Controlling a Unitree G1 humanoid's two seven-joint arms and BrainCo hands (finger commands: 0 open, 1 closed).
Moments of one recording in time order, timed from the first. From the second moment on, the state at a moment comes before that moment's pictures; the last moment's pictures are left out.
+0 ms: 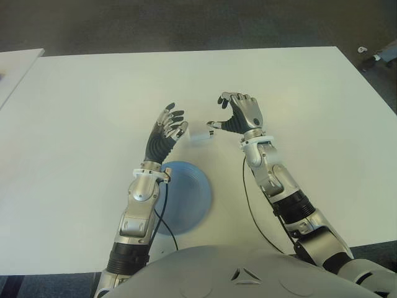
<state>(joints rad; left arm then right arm) 0.18 0.04 -0.12 -0.22 0.09 -0.04 0.00 -0.28 -0.21 0.43 0.05 -0.86 0.15 -0.25</state>
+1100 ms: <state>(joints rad) 0.18 0.05 -0.11 -0.21 0.08 -0.06 -0.02 -0.25 -0.22 0.42 0.01 -0.88 0.12 -0.27</state>
